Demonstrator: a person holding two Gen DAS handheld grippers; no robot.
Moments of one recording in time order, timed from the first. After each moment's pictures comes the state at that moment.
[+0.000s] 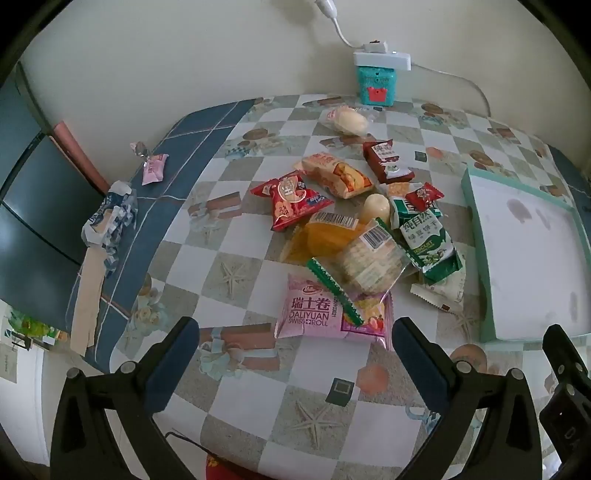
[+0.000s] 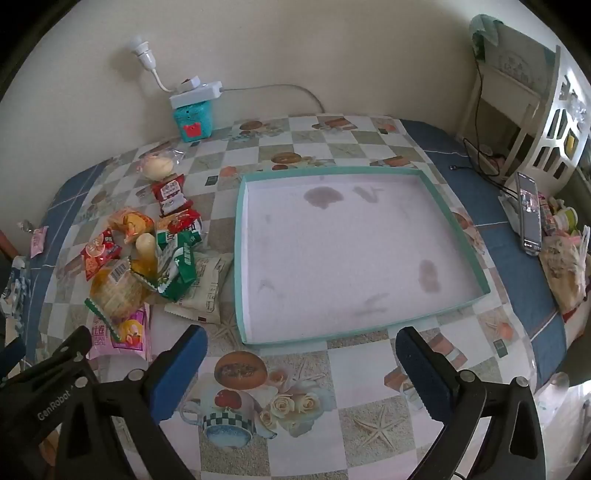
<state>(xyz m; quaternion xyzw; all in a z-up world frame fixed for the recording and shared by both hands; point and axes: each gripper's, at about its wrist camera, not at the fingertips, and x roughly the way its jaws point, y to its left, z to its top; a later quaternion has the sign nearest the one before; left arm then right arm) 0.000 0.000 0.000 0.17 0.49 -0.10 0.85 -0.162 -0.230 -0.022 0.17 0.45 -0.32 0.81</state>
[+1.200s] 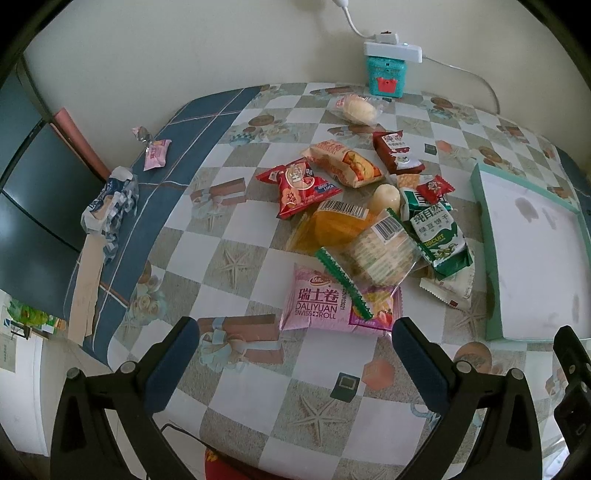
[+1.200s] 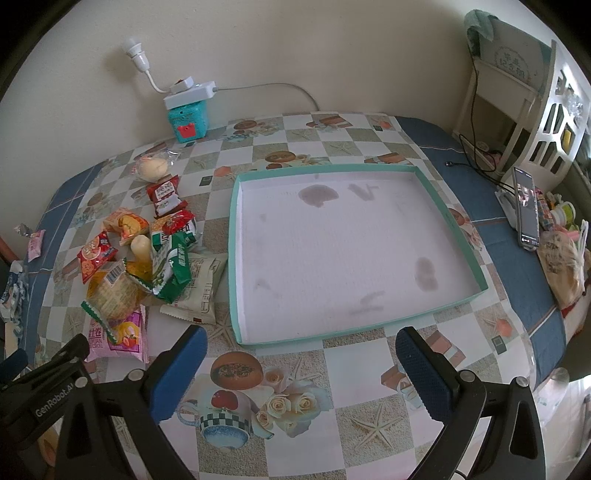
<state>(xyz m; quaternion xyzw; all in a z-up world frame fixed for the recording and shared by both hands) 0.000 0.009 -0.013 0.17 0.51 -0.09 0.84 -0.163 -0.233 -0.023 0.18 0.45 -0.33 0.81</state>
